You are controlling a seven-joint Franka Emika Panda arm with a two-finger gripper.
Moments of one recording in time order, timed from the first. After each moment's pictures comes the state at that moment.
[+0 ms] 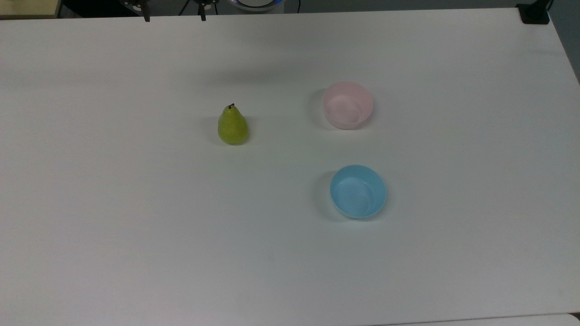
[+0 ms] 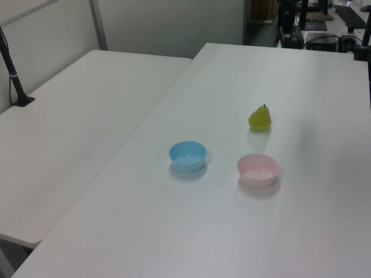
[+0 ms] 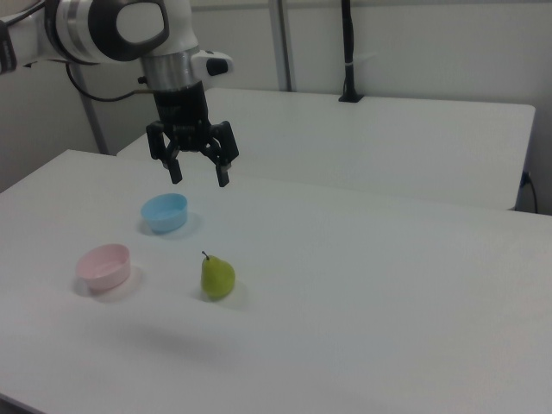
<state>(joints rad) -0.02 0.02 -0.09 -1.61 -0.09 1.57 -0.23</state>
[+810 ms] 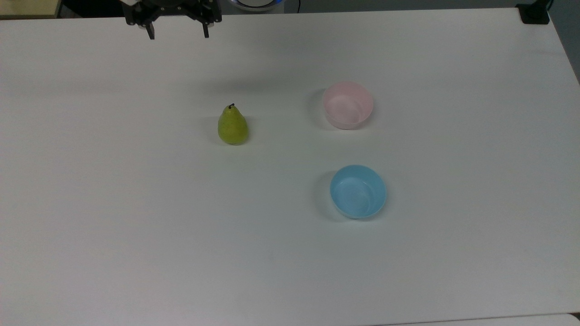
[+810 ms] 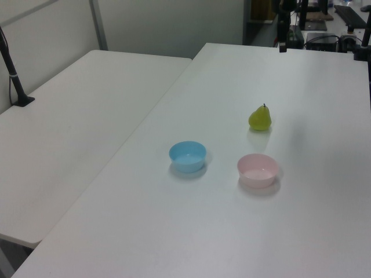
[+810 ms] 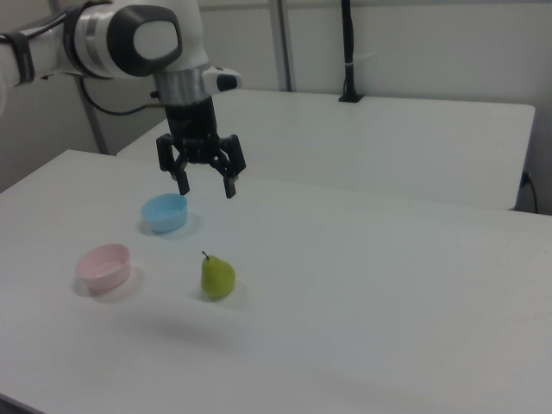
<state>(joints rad) -0.02 0.08 -0.09 -1.61 -0.09 1.60 -0.23</state>
